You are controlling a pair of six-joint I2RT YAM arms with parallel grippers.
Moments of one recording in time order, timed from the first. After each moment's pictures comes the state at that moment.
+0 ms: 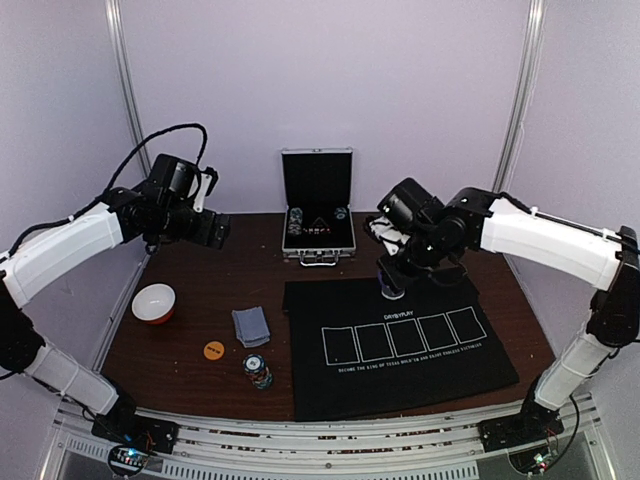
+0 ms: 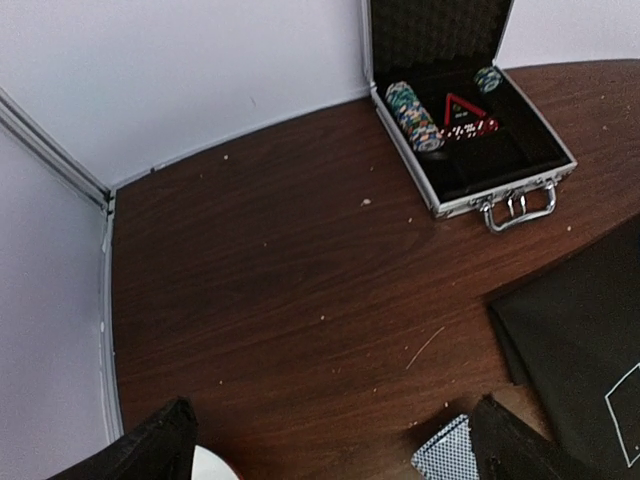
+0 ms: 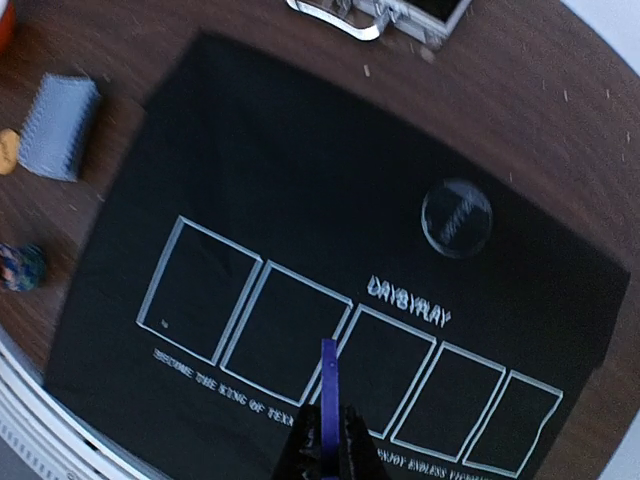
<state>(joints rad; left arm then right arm) -0.52 1.39 1.29 -0.60 -0.28 -0.06 0.84 1.59 1.47 -0.91 0.14 0.20</state>
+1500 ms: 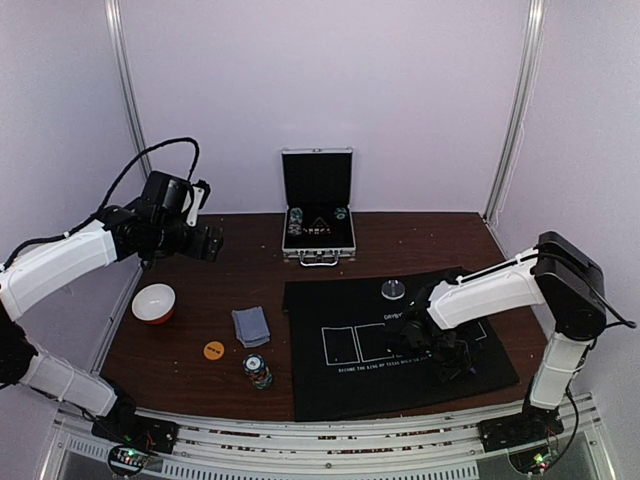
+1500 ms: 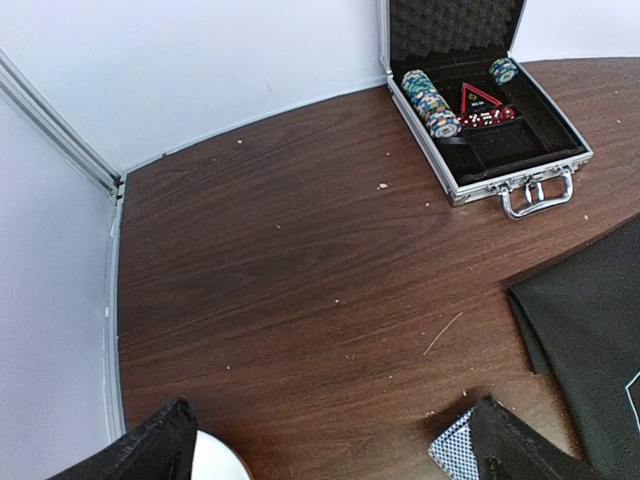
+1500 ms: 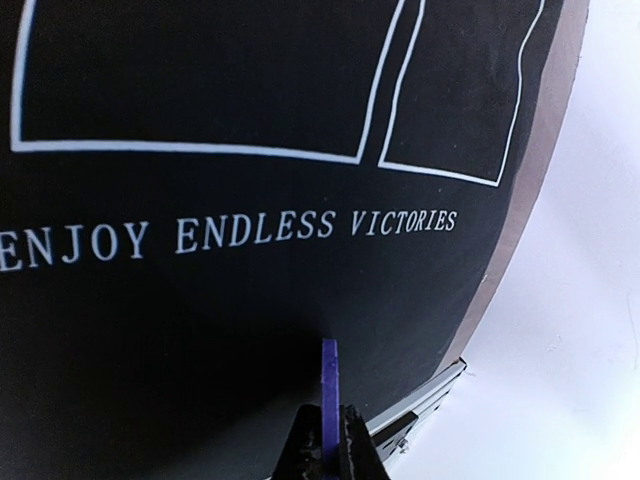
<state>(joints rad) -0.50 1.31 1.13 -0.53 -0.30 -0.07 0.98 1.81 0.99 -1.31 0.47 0.76</state>
